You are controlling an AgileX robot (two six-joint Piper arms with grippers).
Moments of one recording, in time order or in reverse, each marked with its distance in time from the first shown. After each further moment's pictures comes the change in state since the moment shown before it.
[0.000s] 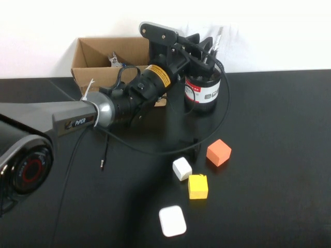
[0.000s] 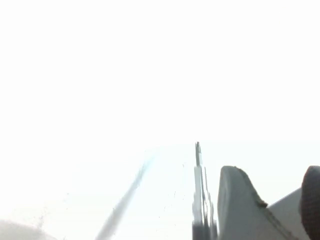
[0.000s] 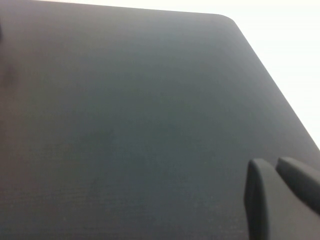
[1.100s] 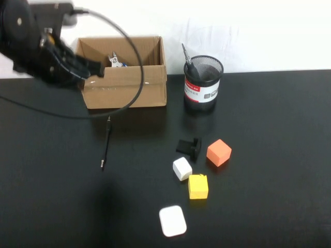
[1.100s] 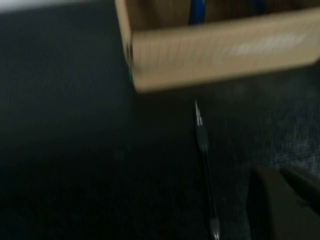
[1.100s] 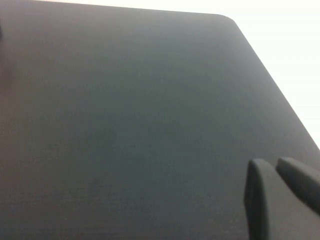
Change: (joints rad) right arm 0.000 0.000 0.000 0.000 0.000 0.001; left arm 0.243 -0.558 0.083 -0.353 1.550 0.320
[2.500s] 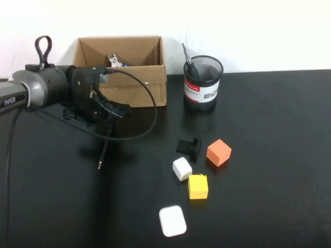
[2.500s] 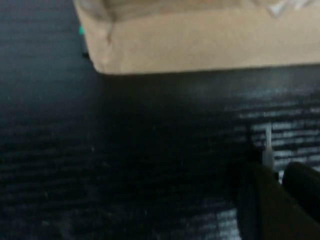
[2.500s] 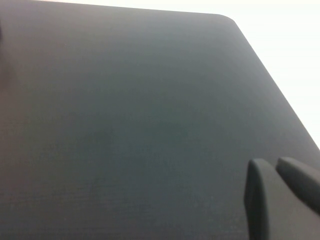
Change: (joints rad) right arm 0.000 0.000 0.000 0.000 0.000 0.000; left arm 0.006 0.426 0.006 -0.141 -0.329 0.023
